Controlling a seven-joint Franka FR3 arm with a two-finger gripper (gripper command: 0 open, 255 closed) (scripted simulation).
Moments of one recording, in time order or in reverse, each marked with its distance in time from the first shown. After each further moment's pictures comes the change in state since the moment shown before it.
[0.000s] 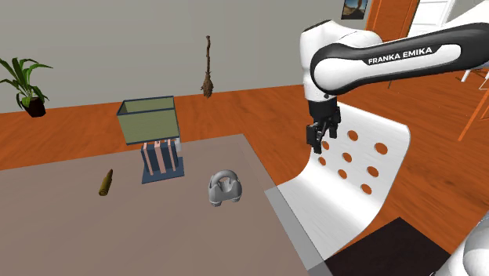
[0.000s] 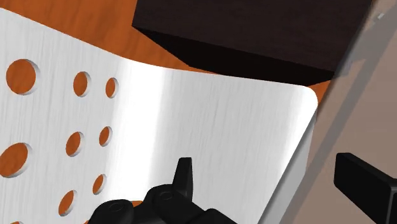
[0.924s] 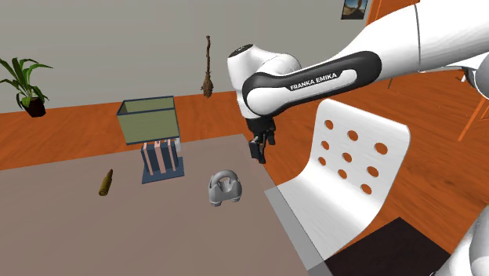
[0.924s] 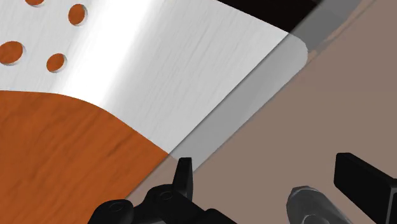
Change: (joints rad) arm 0.117 0.465 0.139 0.378 -0.150 0.072 -0.037
